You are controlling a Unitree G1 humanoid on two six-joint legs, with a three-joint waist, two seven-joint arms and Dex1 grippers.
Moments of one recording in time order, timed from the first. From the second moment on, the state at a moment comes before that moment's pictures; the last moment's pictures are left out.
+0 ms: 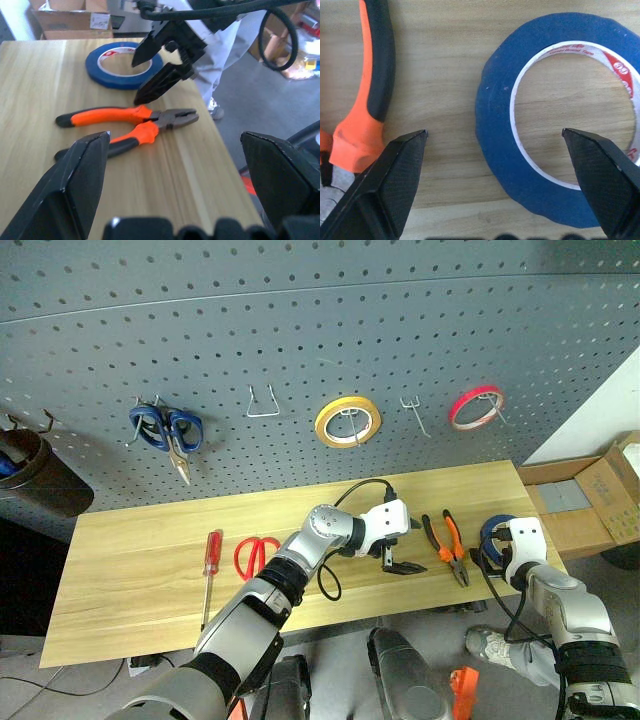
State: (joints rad) left arm -0.80 0.04 -0.44 0.78 0.02 -0.17 -1.06; right arm -0.22 -0.47 -0.17 0.24 0.18 0.60 0.28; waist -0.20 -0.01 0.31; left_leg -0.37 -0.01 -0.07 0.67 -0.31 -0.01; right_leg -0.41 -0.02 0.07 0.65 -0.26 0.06
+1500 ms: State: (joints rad) left arm -0.24 0.20 -0.12 -0.14 -0.11 0.38 -0.66; right arm -0.21 -0.30 0.10 -0.01 -0.07 -0.12 0.26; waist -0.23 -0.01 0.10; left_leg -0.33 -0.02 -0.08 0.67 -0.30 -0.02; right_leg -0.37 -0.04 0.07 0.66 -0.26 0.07
